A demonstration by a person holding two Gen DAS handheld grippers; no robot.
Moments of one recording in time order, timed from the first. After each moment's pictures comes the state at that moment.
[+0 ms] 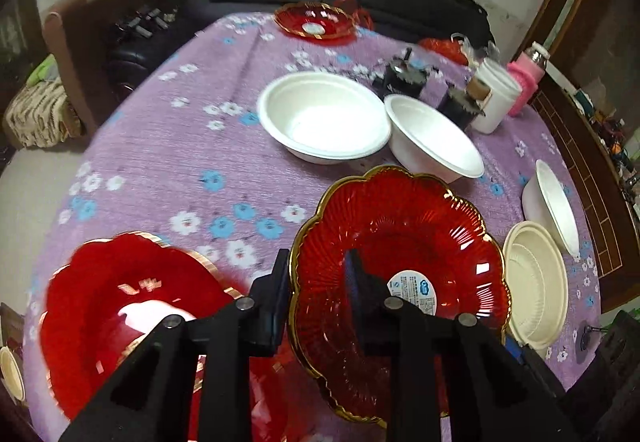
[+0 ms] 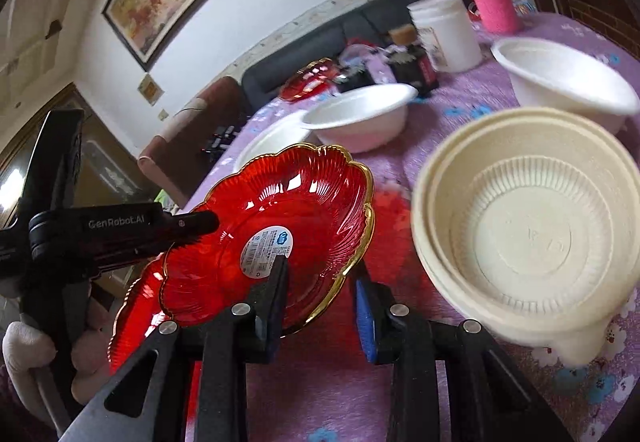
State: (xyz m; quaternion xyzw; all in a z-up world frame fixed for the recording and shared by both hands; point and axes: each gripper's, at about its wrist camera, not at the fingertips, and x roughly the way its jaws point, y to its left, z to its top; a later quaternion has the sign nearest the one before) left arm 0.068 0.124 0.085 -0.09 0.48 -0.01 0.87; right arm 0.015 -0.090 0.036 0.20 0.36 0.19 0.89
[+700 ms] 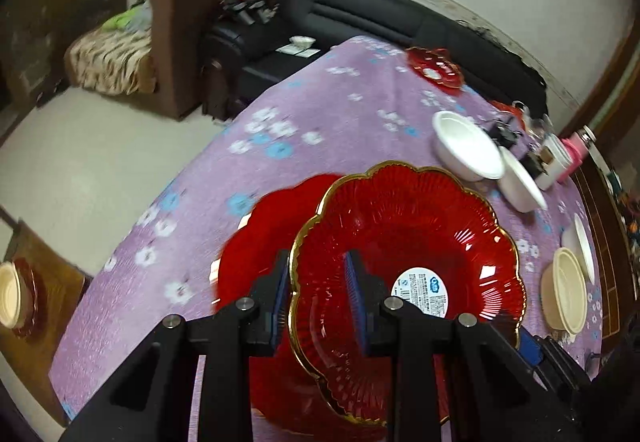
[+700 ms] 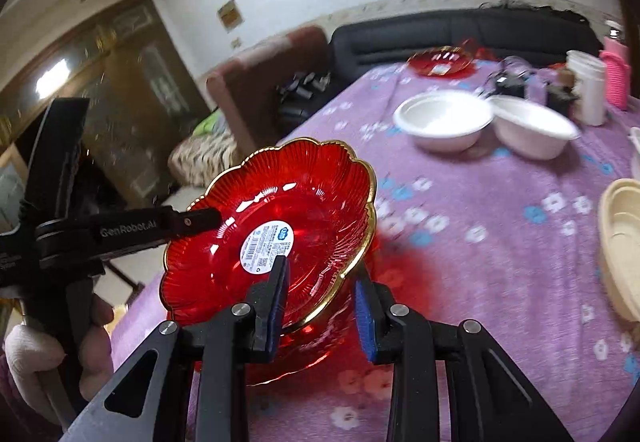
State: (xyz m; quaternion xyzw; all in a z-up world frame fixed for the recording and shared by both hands) left arm -0.040 0.277 0.073 -0.19 0.44 0.10 0.87; right arm -0.022 0.061 0.065 0.06 0.39 0.31 0.87
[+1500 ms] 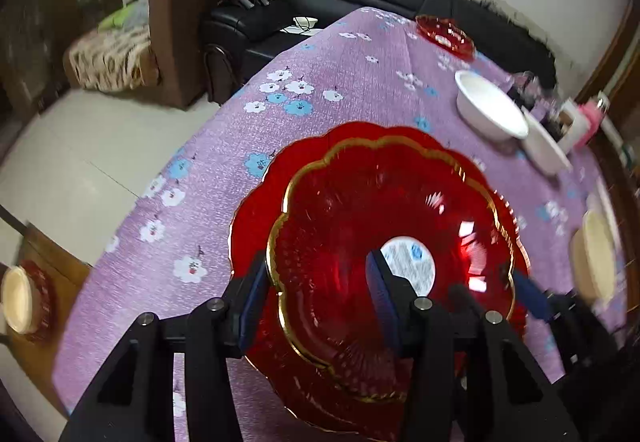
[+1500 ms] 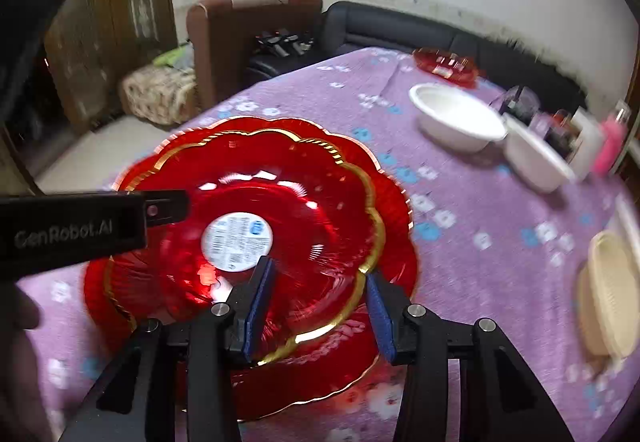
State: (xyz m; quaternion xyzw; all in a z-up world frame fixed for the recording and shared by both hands) left arm -0.043 0.269 0.048 -0.13 0.47 0.10 0.86; right arm -0.030 0.130 0.031 -0.14 0.39 0.22 0.89
